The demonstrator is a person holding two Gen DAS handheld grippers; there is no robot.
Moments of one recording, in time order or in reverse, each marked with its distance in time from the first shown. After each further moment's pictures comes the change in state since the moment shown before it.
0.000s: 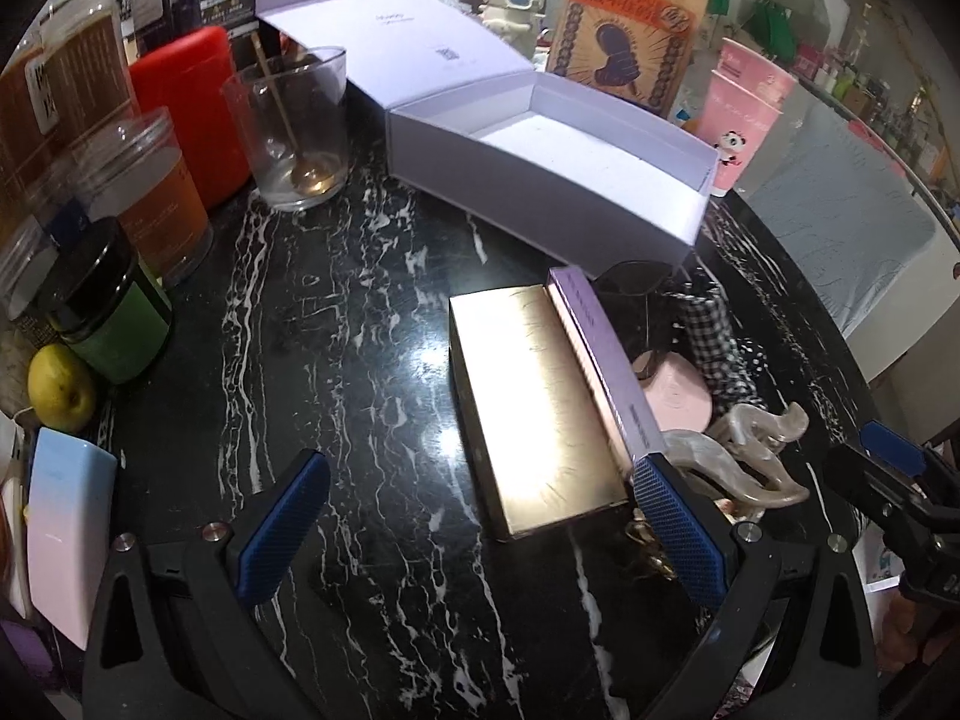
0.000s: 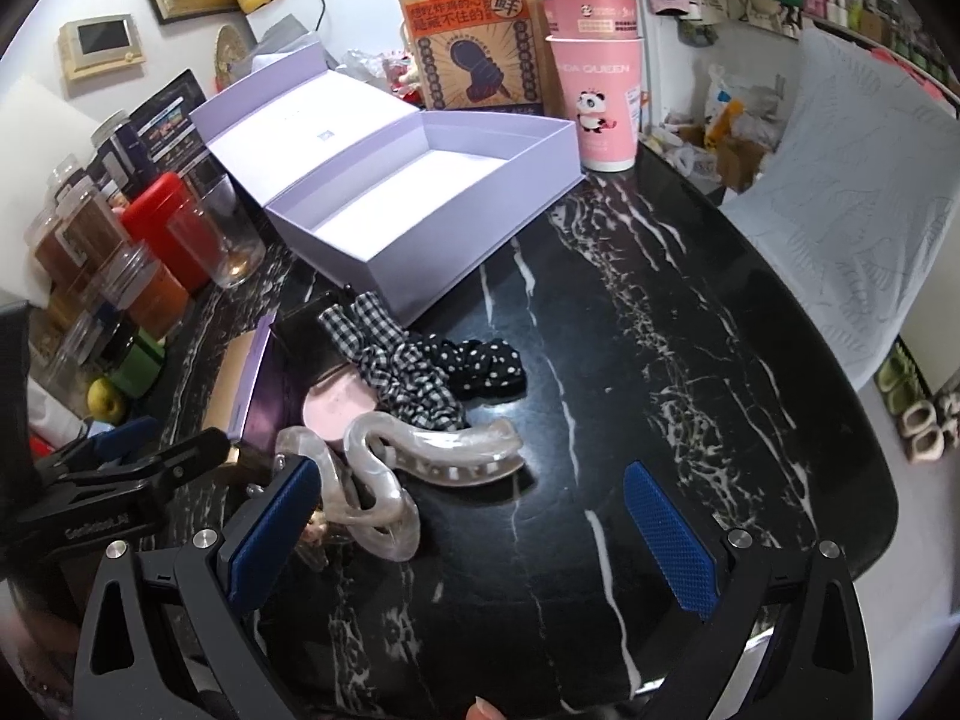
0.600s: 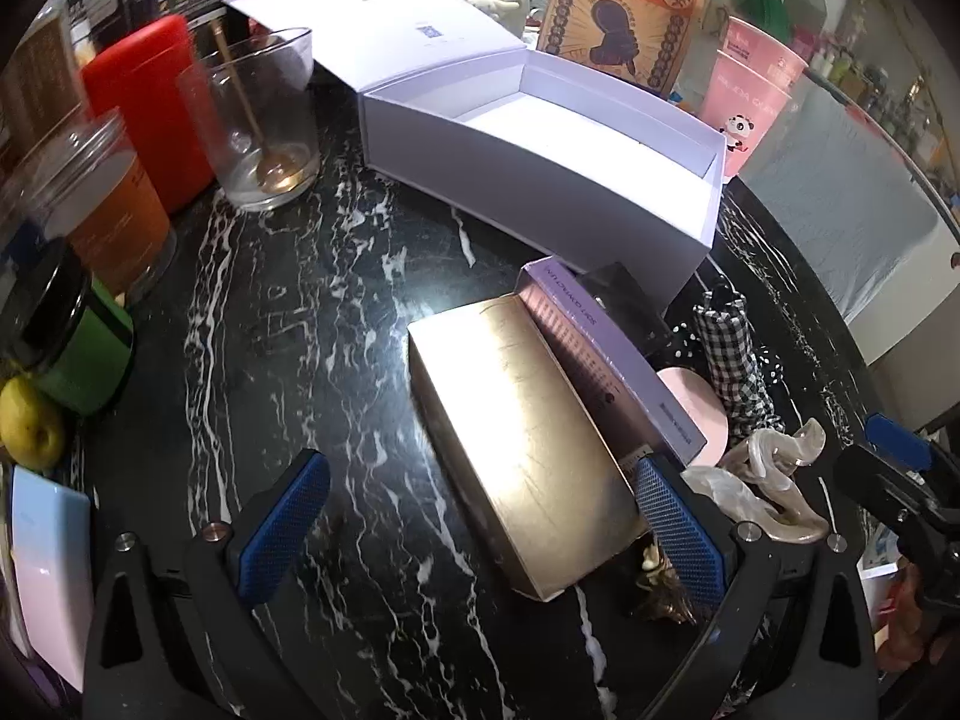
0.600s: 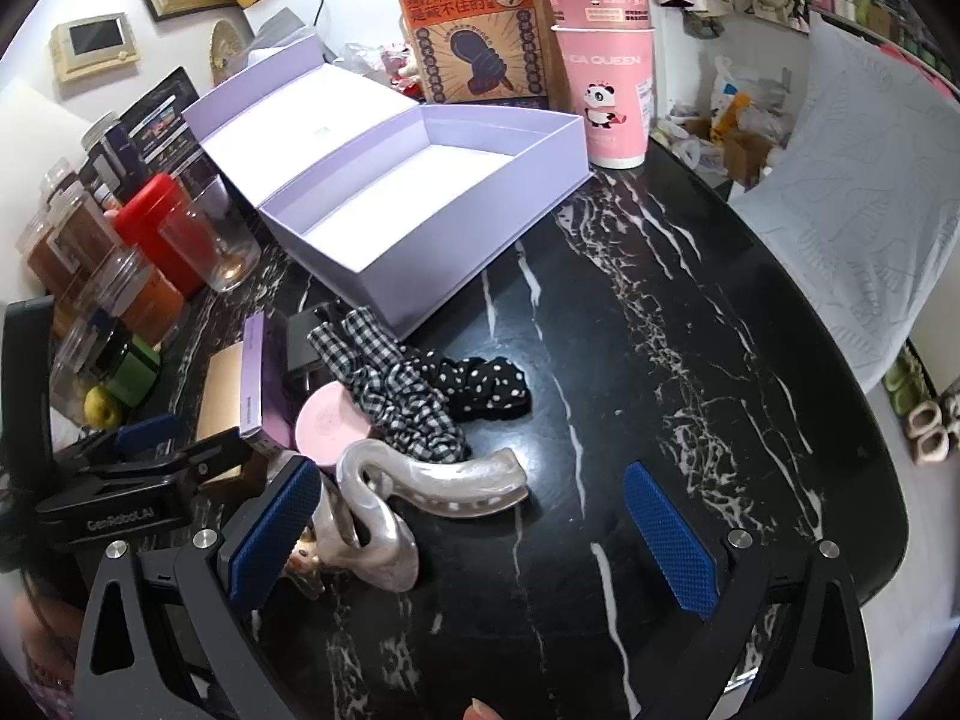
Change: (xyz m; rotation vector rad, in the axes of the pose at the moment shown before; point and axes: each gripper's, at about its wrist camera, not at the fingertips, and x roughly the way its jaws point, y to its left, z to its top) left arm 0.023 -0.003 0.015 0.037 0.038 -0.025; right arm 0.012 -0.004 0.012 0.006 0.015 0.005
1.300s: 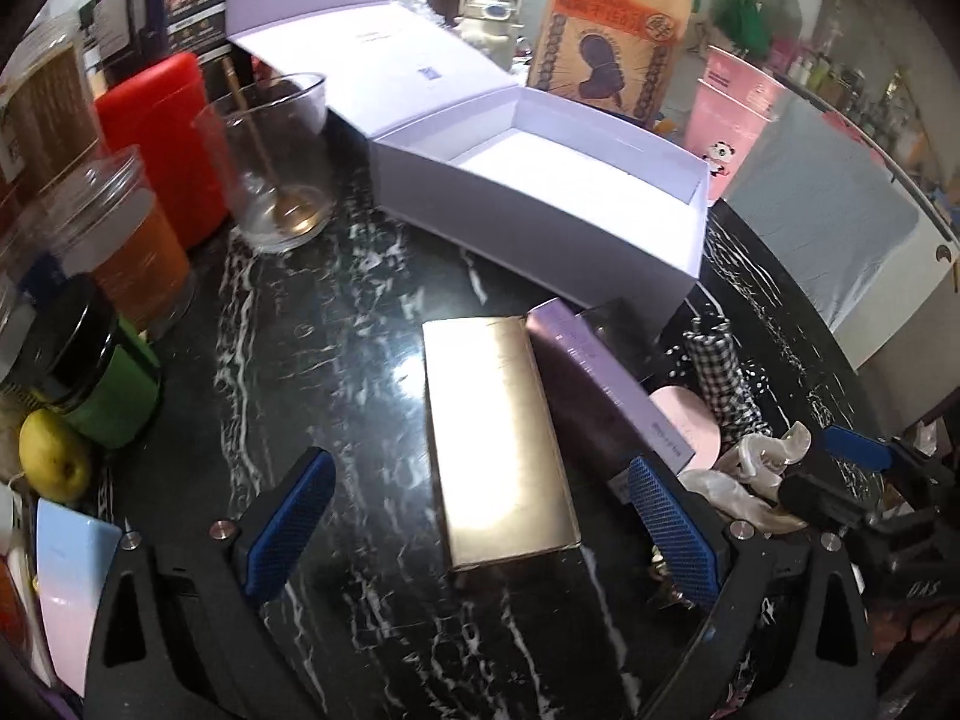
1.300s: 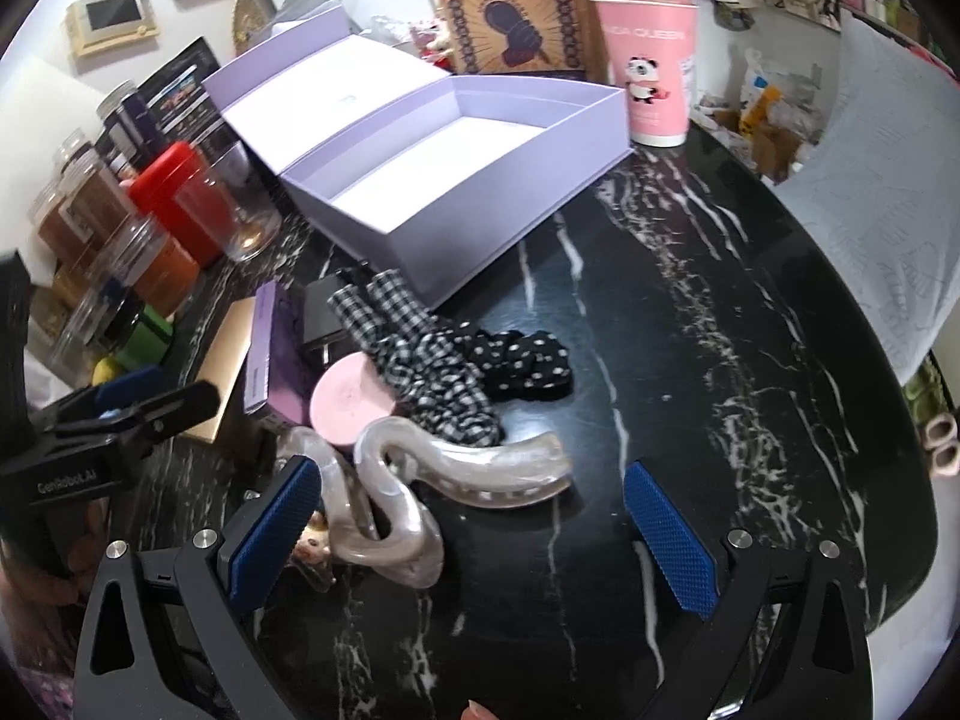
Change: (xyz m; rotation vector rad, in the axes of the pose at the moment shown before) left arm -0.020 0.012 0.004 0.040 -0.068 -0.019; right arm 0.017 0.012 -0.006 -0.046 0.048 0.058
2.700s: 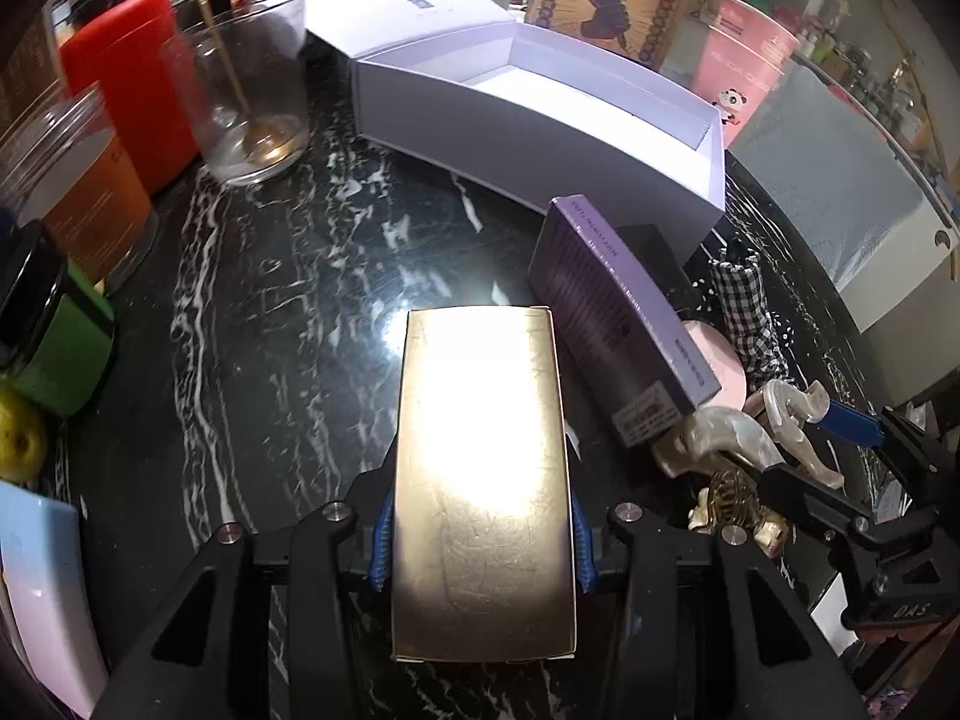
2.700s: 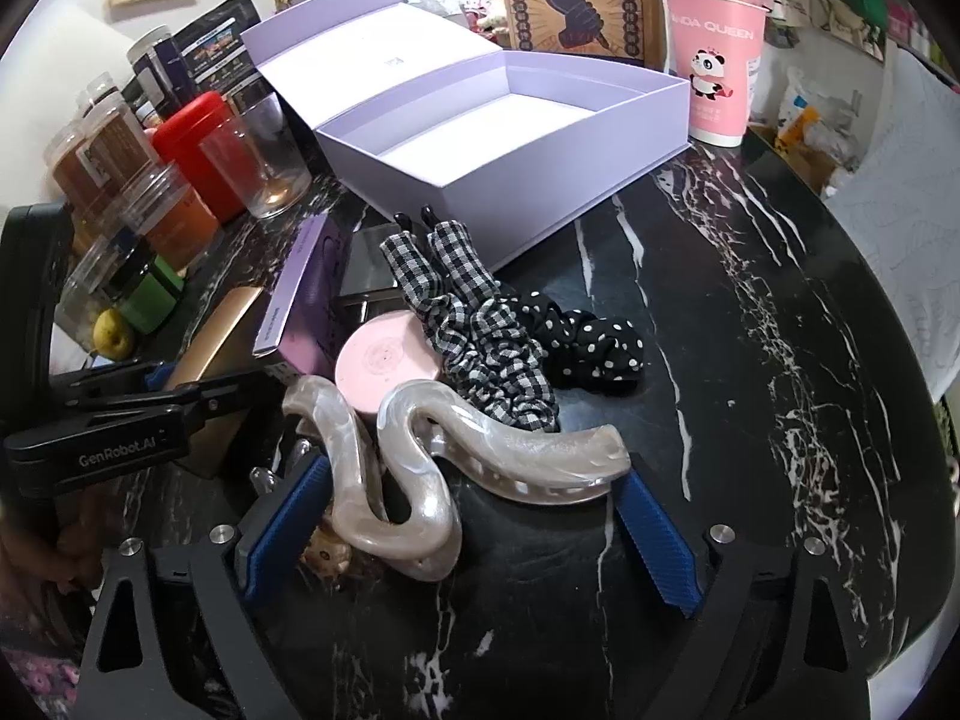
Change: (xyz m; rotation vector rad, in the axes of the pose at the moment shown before) left arm 0.025 0.004 -0.014 -0.023 0.120 -0.038; right arm 0.021 0.023 -0.010 -0.112 0.032 0.041
